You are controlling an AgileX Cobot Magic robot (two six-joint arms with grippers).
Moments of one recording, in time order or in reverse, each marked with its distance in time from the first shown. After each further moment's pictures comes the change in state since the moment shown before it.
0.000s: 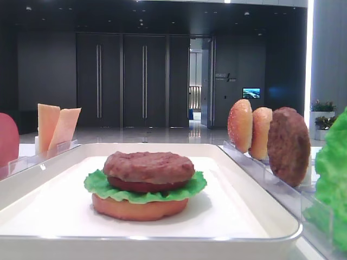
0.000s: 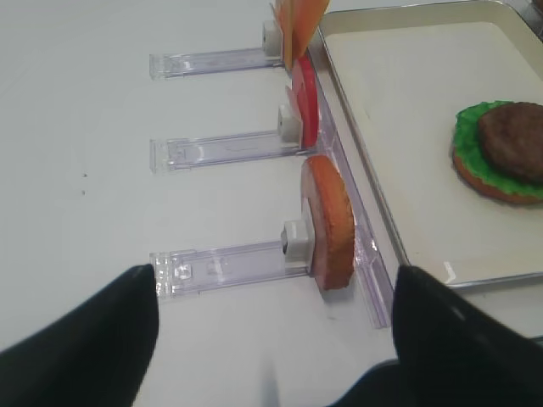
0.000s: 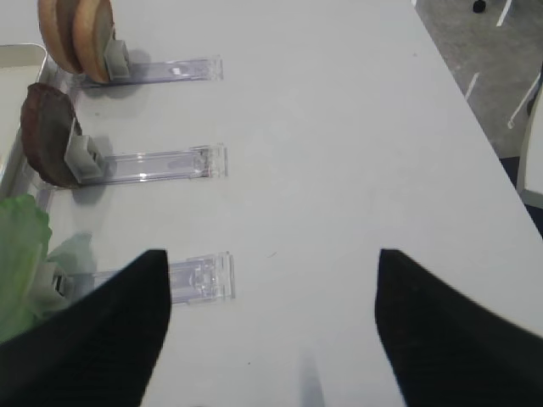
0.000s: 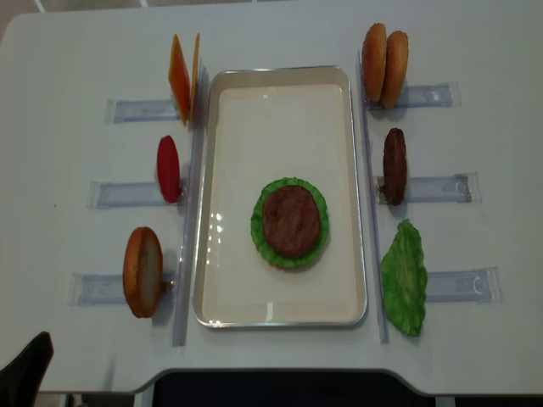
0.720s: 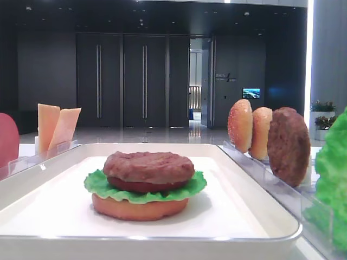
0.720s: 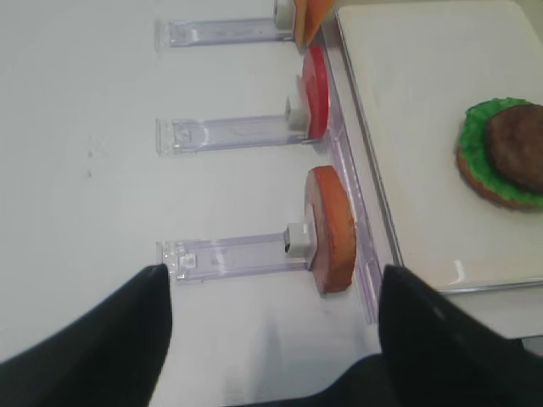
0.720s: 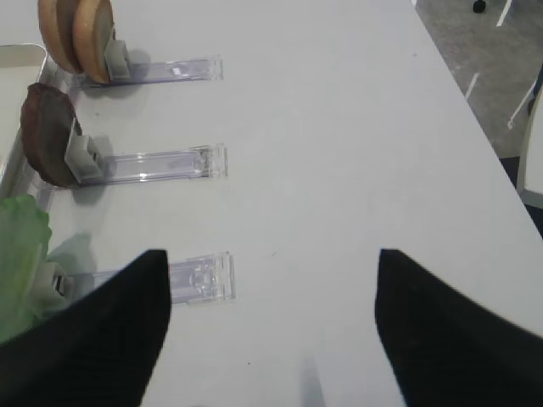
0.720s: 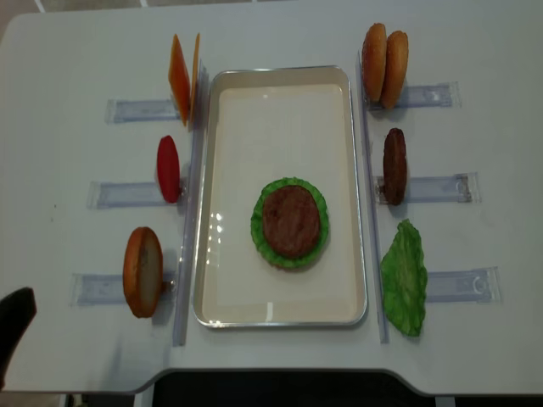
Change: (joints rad) left arm 0.000 0.334 -0.178 0.016 0.011 -0.046; right arm 0.000 0.000 0.000 0.000 0.000 0.000
